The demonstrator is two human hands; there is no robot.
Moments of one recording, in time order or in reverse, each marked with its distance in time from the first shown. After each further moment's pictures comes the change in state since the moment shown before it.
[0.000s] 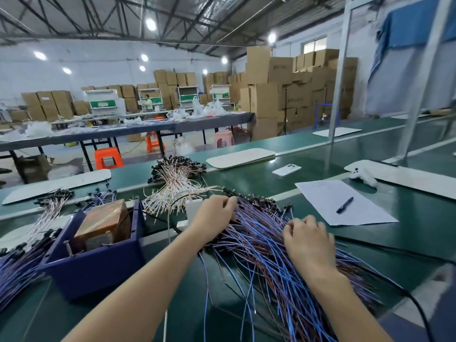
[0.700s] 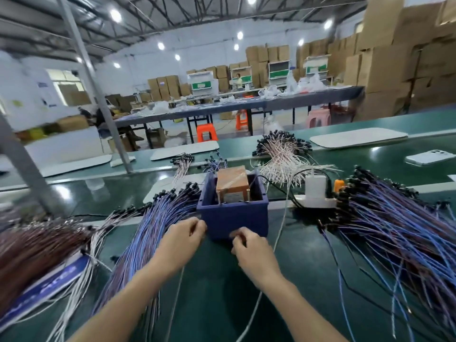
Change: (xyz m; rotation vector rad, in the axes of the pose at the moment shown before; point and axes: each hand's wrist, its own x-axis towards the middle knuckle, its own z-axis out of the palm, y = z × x) left_hand -0.200 -0.219 -0.179 0.267 0.374 -0.285; right_hand -0.149 -0.265 0.116 0.774 -0.601 -0.427
